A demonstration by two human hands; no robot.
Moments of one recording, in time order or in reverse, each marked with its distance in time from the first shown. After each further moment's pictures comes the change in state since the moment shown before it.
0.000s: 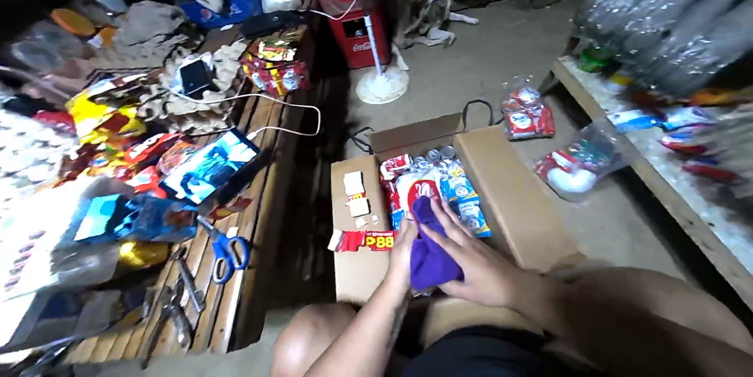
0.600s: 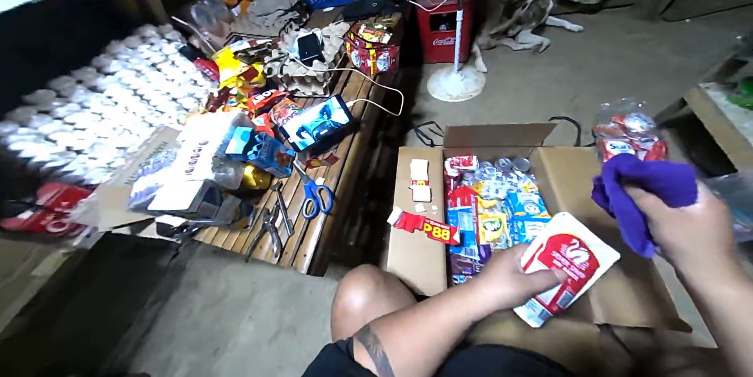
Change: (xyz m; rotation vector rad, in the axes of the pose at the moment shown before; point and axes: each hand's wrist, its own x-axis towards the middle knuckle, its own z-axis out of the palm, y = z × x) left_hand -0.026 0.014 0.011 0.299 -0.410 -0.076; right_hand 0.018 0.071 -0.095 -0.001 0.676 0.468
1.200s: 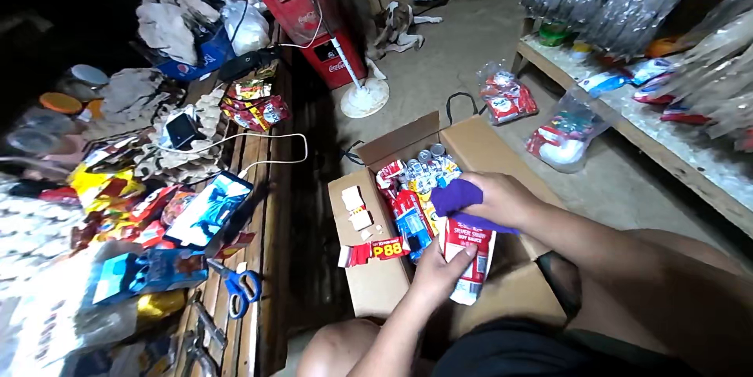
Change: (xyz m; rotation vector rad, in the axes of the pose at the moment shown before) left_hand 0.014 -0.016 0.005 -0.042 0.009 -0.061; right_hand -0.025 -0.065 -0.002 -0.272 -0.649 -0.023
